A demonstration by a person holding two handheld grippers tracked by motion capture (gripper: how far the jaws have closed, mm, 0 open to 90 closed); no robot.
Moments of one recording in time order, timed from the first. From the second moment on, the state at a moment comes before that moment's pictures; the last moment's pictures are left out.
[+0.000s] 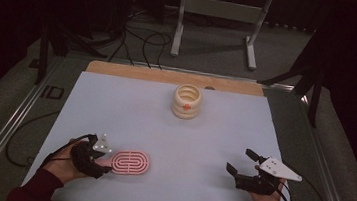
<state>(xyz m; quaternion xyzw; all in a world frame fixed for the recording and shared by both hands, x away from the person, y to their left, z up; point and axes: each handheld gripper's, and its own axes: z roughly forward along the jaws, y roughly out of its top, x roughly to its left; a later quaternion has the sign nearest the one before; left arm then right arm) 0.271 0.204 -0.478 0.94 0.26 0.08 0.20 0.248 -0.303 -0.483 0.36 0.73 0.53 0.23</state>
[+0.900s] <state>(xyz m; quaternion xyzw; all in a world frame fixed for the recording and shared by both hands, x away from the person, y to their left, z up) 0.281 0.192 -0.486 0.95 0.25 0.07 0.15 0.248 -0.302 -0.484 0.36 0.73 0.53 0.23</state>
